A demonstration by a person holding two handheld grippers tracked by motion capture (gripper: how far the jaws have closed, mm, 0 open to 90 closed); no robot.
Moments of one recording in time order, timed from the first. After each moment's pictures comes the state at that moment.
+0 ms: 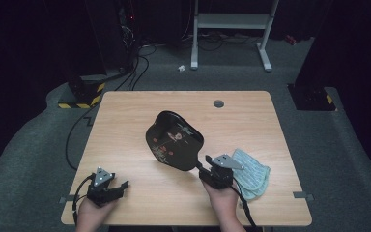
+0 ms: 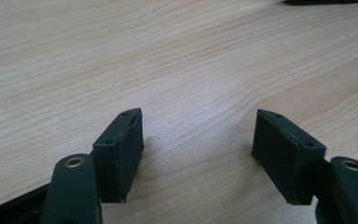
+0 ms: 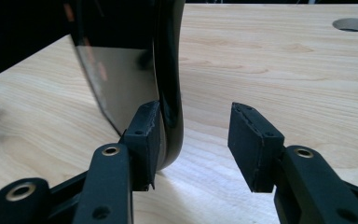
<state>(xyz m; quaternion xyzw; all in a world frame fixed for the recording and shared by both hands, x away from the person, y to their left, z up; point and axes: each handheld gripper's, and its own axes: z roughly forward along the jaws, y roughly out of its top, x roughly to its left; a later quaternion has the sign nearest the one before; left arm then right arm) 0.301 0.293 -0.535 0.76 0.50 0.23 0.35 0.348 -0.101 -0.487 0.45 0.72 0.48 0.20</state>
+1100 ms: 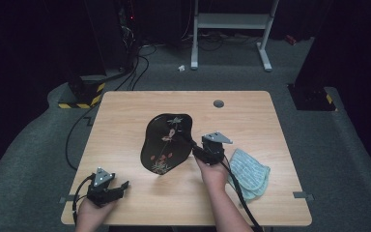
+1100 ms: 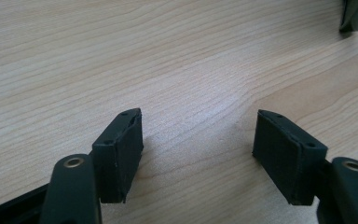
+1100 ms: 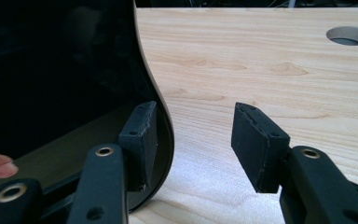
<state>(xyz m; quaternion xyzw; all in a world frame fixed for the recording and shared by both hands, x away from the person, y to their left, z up) 0.300 0.293 -0.535 0.76 0.49 0.22 0.35 0.424 -0.076 -0.486 0.49 0.71 0.46 0.21</state>
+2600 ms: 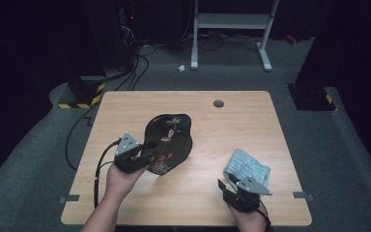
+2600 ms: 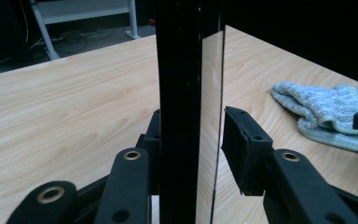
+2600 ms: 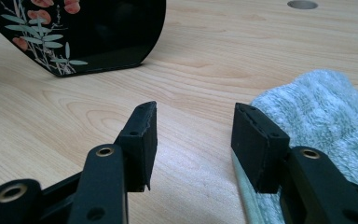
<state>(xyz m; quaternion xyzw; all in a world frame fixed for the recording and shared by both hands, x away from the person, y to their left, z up) 0.356 0.201 -0.426 0.75 0.38 0.21 0.50 0.293 -0.172 -0.506 0.43 0.74 0.46 0.23</state>
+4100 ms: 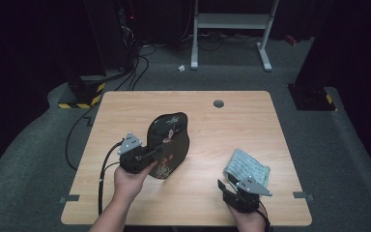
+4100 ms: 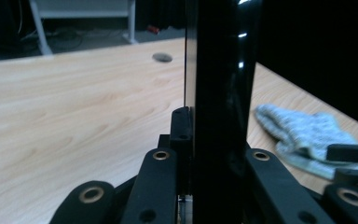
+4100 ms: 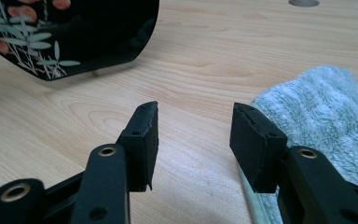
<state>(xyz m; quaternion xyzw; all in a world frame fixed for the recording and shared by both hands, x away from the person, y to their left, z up) 0.348 0.182 -0.414 0.71 0.41 0.19 0.54 0.292 -0.172 -0.508 0.44 0.74 0.47 0.22</state>
